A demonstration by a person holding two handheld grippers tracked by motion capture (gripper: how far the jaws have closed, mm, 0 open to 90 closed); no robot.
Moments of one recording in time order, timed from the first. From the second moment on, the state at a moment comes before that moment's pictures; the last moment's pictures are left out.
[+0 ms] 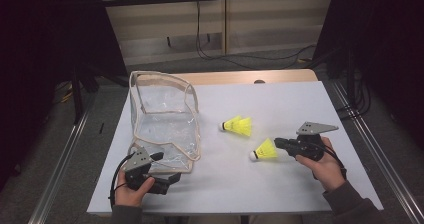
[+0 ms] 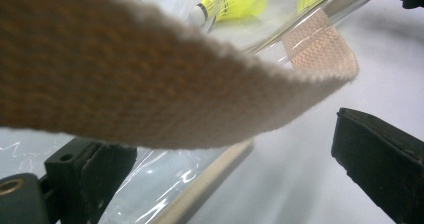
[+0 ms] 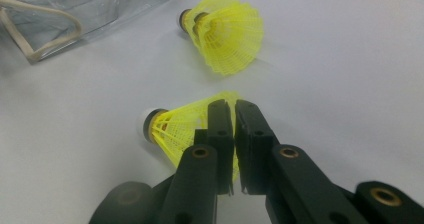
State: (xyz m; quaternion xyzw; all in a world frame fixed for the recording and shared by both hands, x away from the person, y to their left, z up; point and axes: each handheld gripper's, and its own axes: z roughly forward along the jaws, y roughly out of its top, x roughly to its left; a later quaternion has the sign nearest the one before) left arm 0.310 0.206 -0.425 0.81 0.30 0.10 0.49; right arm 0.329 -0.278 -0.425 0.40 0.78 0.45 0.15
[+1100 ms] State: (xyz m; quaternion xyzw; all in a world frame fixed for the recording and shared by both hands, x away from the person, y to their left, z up) left arm 0.310 0.206 -0.425 0.81 0.30 0.11 0.49; right arm 0.326 -0.270 -0.418 0.40 0.77 0.48 0.14
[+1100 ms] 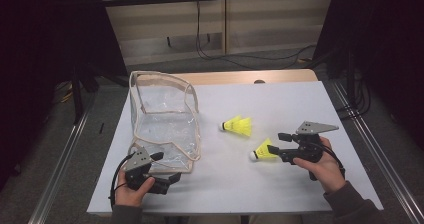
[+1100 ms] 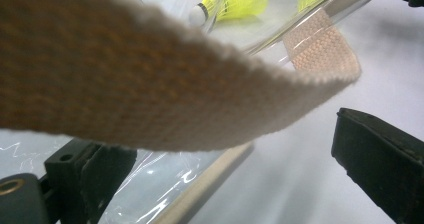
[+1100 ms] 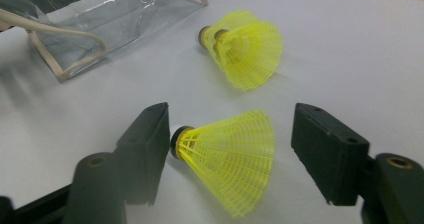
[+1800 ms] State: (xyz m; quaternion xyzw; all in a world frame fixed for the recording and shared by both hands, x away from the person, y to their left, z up) left arm 0.310 0.206 -0.425 0.81 0.30 0.11 0.49; right arm 0.326 -0.258 -0.433 0.40 0.78 0.47 0.10
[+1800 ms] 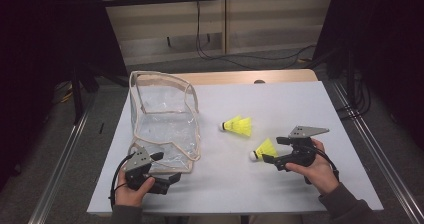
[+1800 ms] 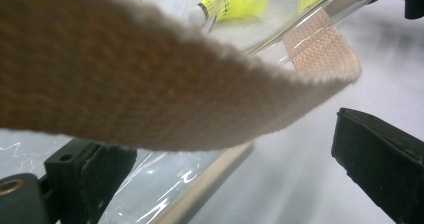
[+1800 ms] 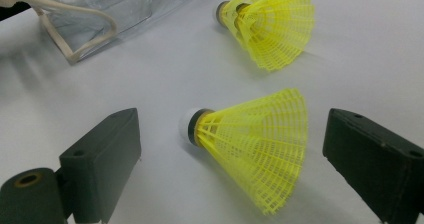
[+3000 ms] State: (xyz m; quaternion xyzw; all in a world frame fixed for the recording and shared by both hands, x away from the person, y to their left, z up) left arm 0.310 0.206 -0.425 0.81 0.30 0.11 0.49; right arm 0.326 -0.258 -0.444 0.36 0.82 0.44 0.09
